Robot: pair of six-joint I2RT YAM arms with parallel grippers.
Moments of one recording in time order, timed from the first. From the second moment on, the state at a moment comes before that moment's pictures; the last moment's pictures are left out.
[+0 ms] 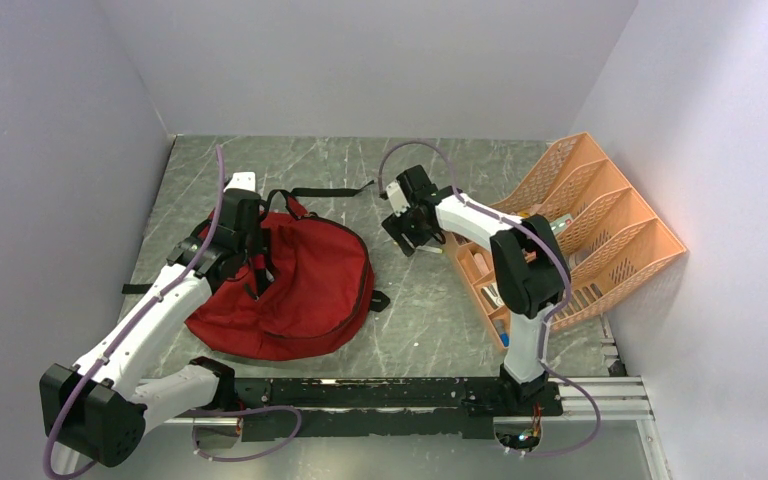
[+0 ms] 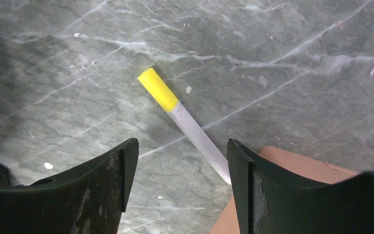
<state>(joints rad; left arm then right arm) -0.39 1.07 0.90 -0.56 -0.44 -0.29 0.52 1.93 1.35 -0.55 -0.01 -0.25</state>
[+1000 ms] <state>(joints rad) -0.39 1.07 0.90 -0.56 -0.44 -0.29 0.50 2.02 1.41 -0.55 -0.05 -0.24</state>
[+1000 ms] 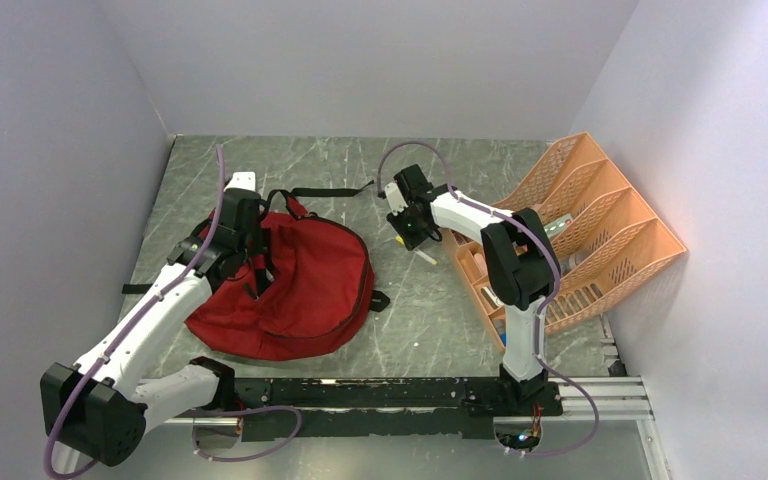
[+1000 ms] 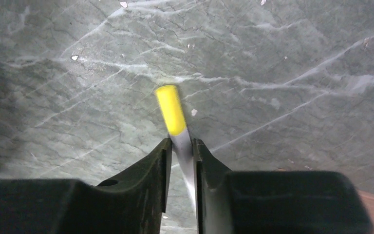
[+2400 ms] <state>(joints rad) -0.38 1.07 0.90 -0.55 -0.42 -0.28 0.84 1.60 1.21 0.03 -0.18 0.78</state>
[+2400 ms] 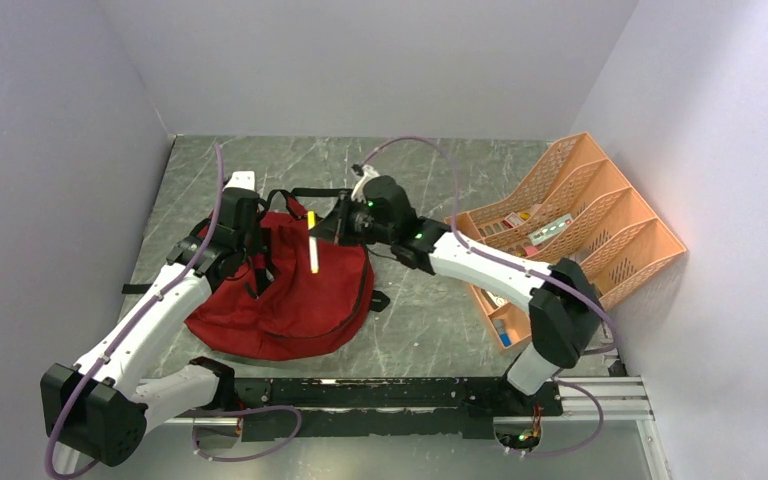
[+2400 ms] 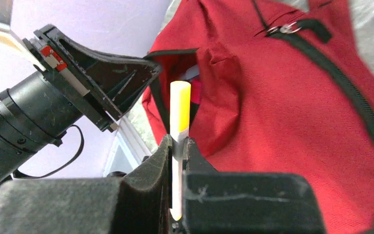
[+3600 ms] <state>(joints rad) -0.38 1.07 0.90 -0.55 -0.42 -0.28 0.96 2.06 1.50 0.12 -0.24 0.96</state>
